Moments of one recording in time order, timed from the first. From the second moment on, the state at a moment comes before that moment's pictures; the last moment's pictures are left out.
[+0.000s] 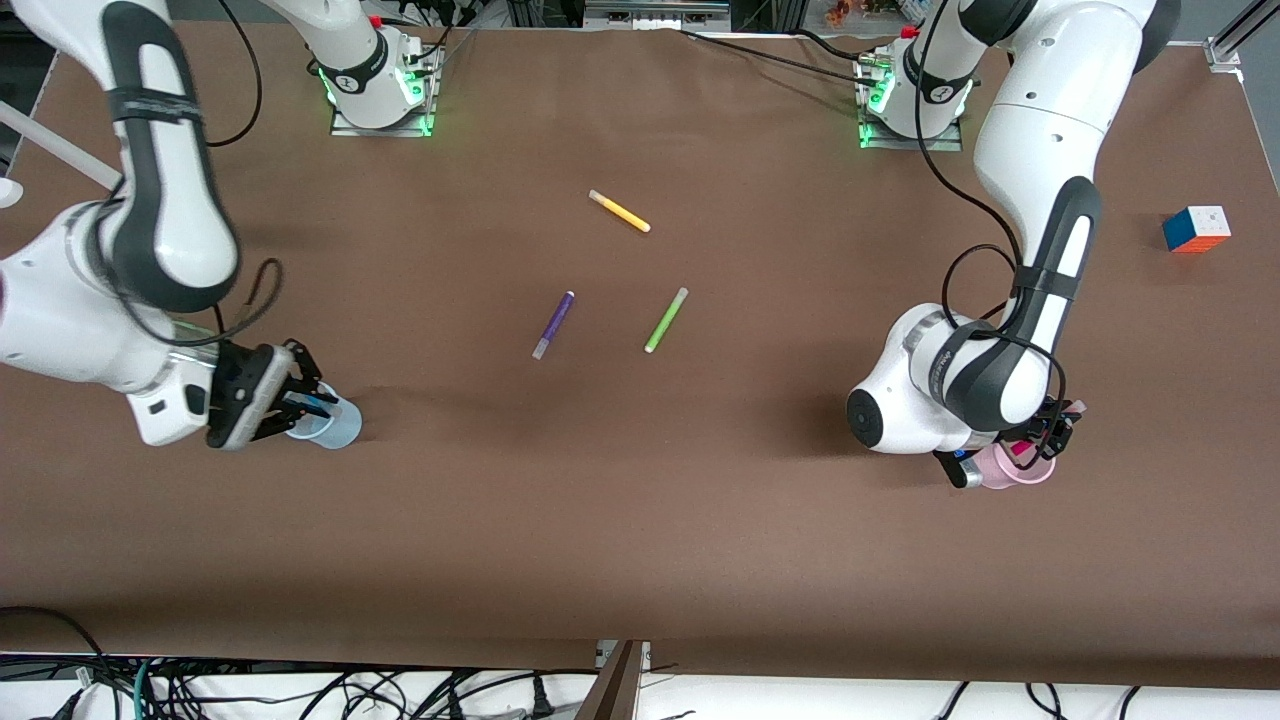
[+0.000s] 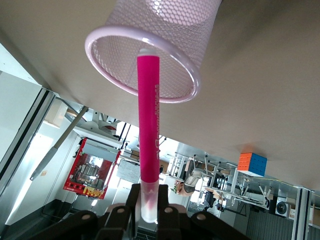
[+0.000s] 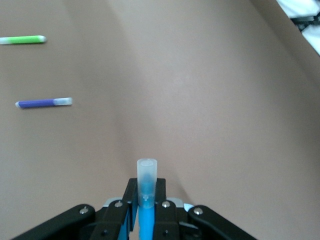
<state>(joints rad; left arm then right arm) -0.14 0.82 -0.18 -1.39 1.14 1.41 0.46 0.20 0.43 -0.23 -1.66 0.57 2.02 -1.41</state>
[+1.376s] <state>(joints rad) 0.05 0.41 -0.17 -1.17 0.06 1.41 0.08 -0.02 0.55 -0.22 -1.66 1.01 1.76 -2.00</state>
